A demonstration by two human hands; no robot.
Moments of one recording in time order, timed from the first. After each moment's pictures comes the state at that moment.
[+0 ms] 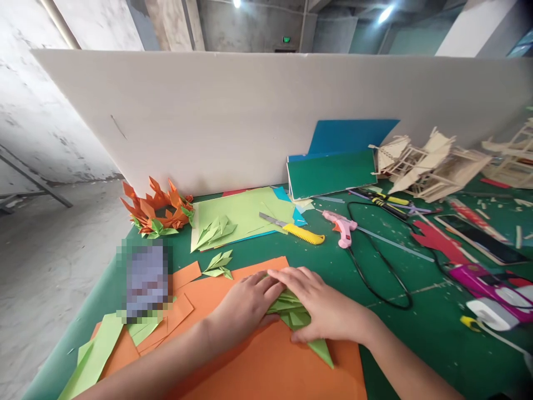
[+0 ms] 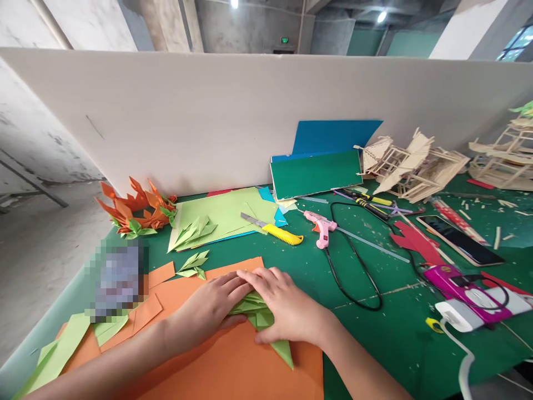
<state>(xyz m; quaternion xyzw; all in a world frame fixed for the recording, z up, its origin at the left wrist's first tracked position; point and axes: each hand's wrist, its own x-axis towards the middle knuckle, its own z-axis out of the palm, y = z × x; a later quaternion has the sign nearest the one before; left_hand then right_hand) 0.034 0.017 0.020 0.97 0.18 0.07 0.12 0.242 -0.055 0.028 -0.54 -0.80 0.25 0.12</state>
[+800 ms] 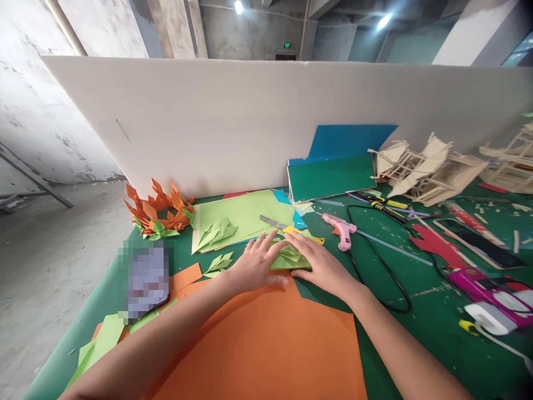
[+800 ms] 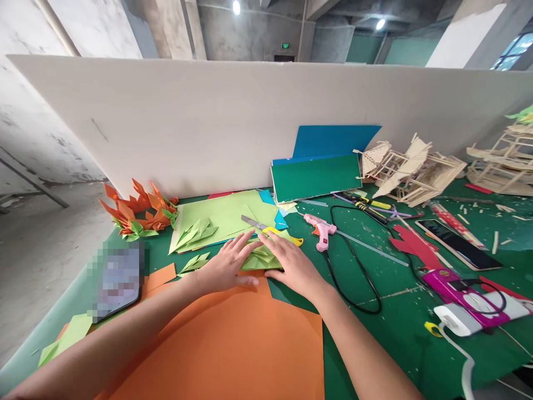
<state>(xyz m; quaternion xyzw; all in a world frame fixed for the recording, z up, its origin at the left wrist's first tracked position) 0.071 0.079 0.022 0.96 0.24 0.10 0.10 0.282 -0.003 0.006 -0.56 -0.80 0.02 0.22</state>
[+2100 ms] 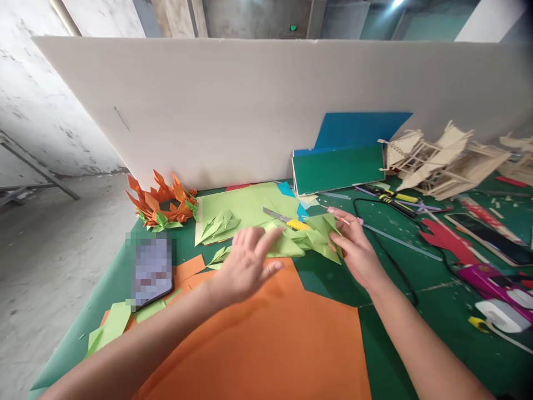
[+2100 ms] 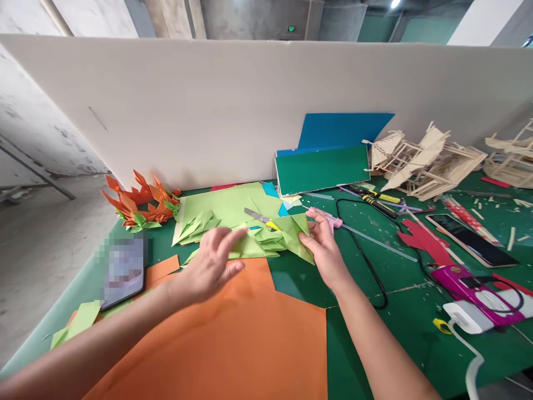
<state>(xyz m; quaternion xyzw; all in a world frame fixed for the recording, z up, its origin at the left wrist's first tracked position) 0.041 0.052 0.049 0.93 0.26 0.24 0.05 0.301 -0.014 0.019 -0.53 -0.45 0.36 0.62</state>
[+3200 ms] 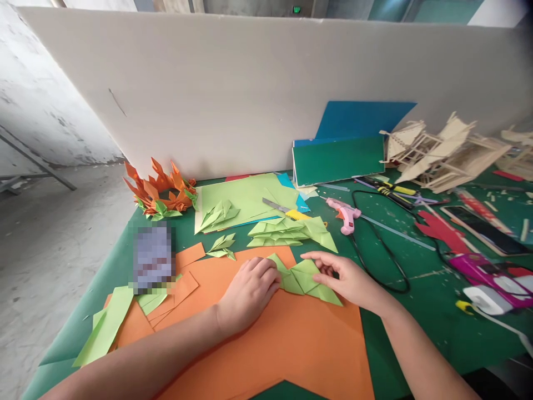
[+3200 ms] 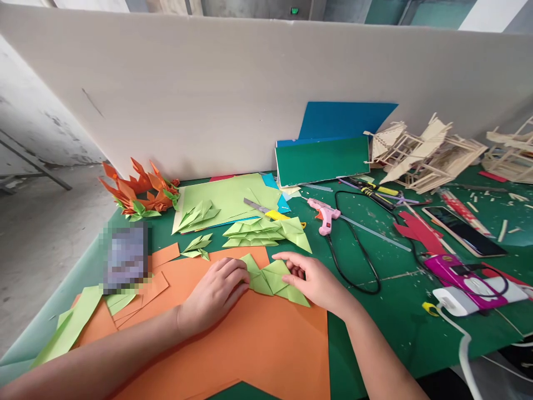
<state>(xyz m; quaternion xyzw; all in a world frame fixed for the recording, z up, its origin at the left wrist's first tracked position) 0.036 -0.004 0.010 0.94 0.26 0.17 0.15 0.288 -0.067 0.011 -0.60 -0.64 0.38 0.28</state>
